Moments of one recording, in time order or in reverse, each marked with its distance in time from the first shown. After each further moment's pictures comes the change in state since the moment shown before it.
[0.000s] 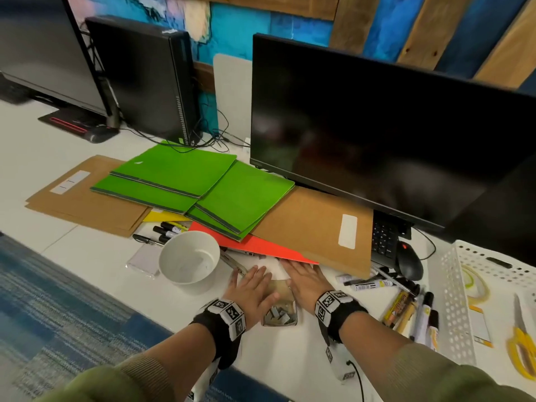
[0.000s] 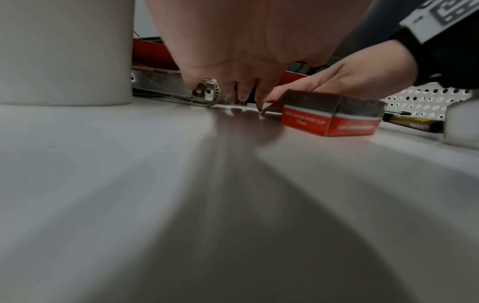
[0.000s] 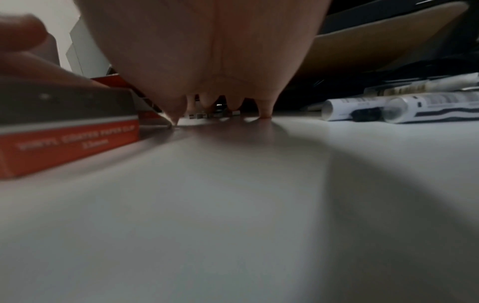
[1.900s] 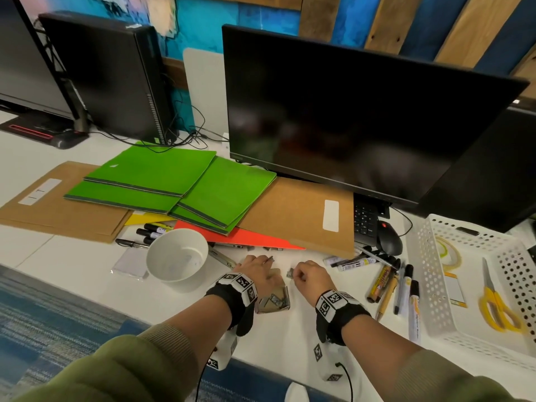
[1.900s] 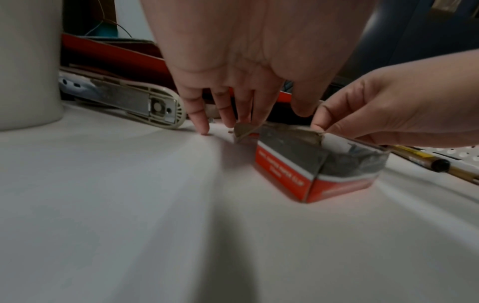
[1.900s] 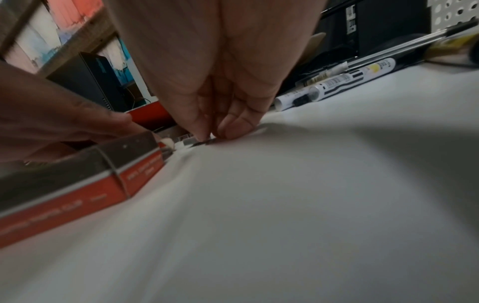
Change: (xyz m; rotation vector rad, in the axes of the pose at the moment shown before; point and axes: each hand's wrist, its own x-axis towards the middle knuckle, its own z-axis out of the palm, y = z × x) left_hand 0.024 0.026 -0.023 -0.007 0.035 -0.003; right_hand -0.029 0.003 0.012 0.360 0.296 0.283
